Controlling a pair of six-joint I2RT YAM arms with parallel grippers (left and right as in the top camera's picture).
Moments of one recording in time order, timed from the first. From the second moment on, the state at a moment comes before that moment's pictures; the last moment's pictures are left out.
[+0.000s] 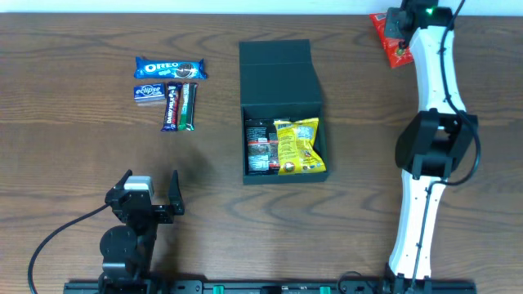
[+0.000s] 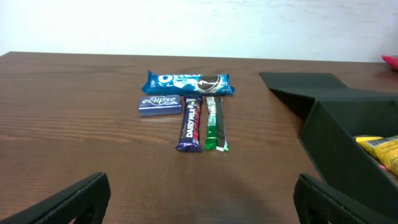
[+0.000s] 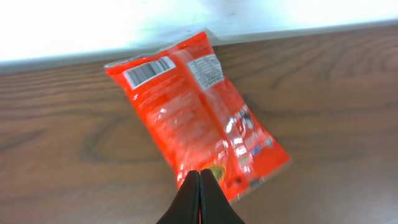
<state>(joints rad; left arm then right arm) -0.04 0.01 0.09 -0.29 0.01 -0.04 -0.07 2.60 2.55 -0.83 0.20 0.05</state>
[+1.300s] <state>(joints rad) -0.04 0.01 0.09 -0.29 0.01 -0.04 -0.14 2.71 2.37 -0.53 0.09 -0.10</state>
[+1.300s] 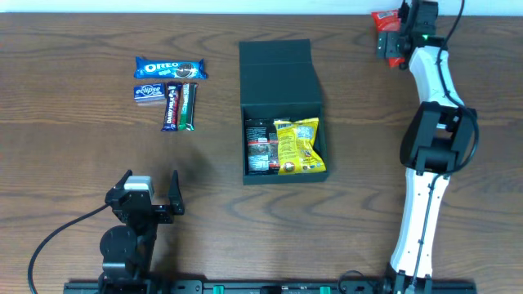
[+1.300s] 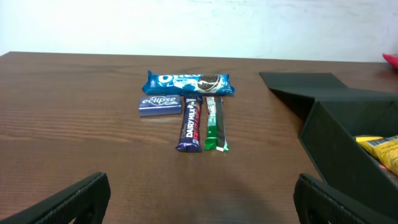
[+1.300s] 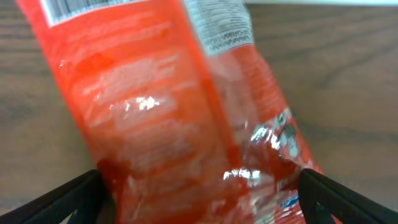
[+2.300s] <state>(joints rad) -0.04 0.01 0.09 -0.29 0.01 -0.04 -0.14 2.70 2.39 -0.62 0.08 -0.10</state>
